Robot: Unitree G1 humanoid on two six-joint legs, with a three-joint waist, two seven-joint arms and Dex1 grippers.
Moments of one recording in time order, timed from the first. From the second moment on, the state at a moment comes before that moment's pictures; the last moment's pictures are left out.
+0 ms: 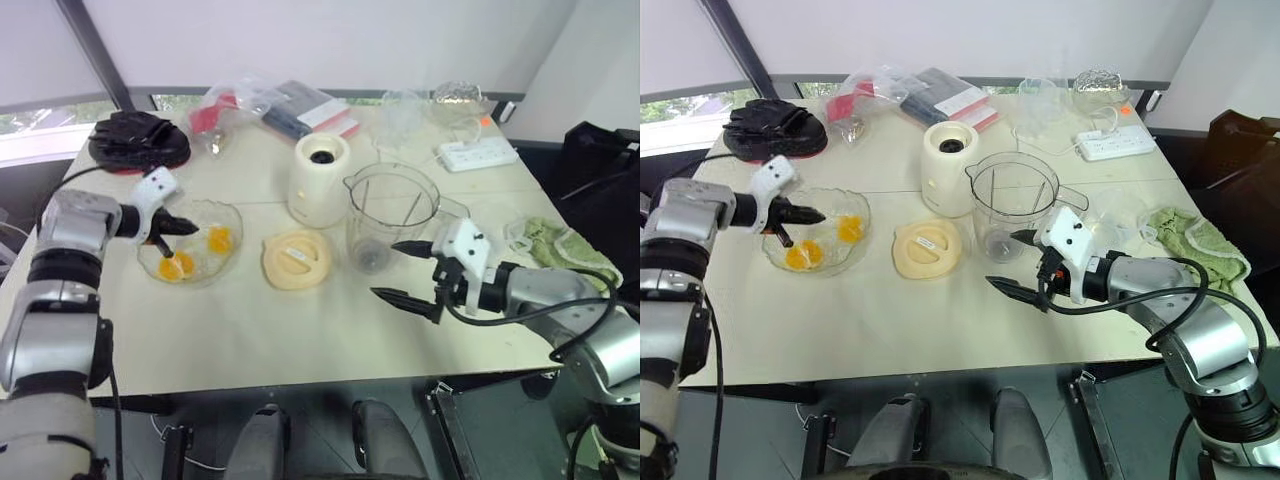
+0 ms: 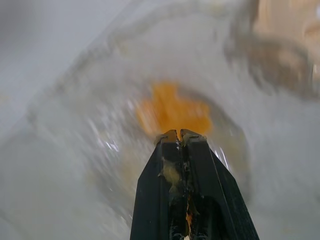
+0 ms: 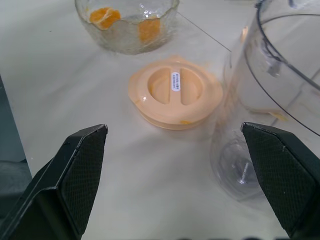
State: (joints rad) left arm -0.94 0.76 -0.10 0.95 0.13 0.24 -1.18; right arm -0.24 -0.79 -0.01 -0.54 0.53 0.71 0.77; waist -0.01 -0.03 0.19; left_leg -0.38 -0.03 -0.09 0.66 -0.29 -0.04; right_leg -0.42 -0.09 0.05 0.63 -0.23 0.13
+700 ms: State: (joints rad) left arm -1.12 0.58 -0.30 1.28 0.36 0.10 -0.99; right arm -0.26 -0.78 0.01 -0.50 0.51 0.70 0.81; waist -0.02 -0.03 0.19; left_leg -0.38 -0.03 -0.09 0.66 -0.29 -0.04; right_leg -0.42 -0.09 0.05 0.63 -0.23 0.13
